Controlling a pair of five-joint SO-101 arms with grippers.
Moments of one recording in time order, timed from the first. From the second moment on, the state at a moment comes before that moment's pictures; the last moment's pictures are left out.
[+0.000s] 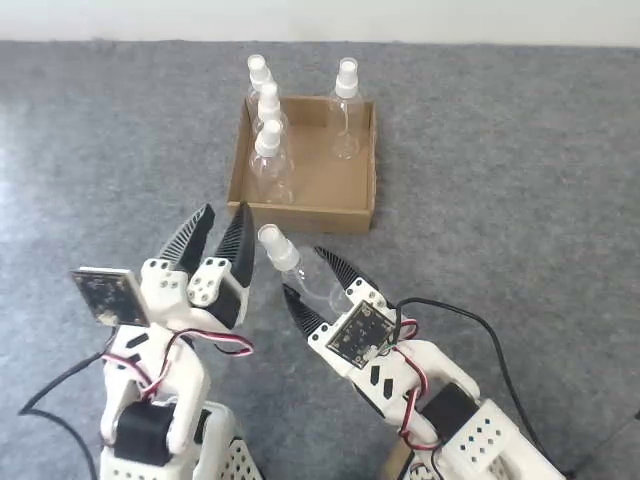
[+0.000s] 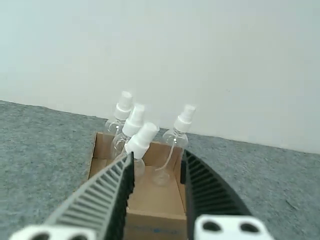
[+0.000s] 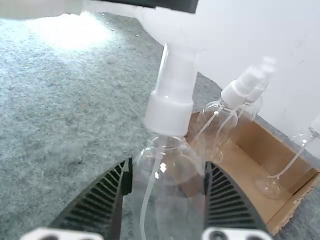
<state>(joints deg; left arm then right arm) 4.3 -103.4 77.8 46.6 21.4 -47.0 -85.7 92.7 15.4 16.0</state>
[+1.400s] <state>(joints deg) 7.1 -103.4 80.7 46.0 17.5 -45.7 -85.7 92.8 15.4 16.0</state>
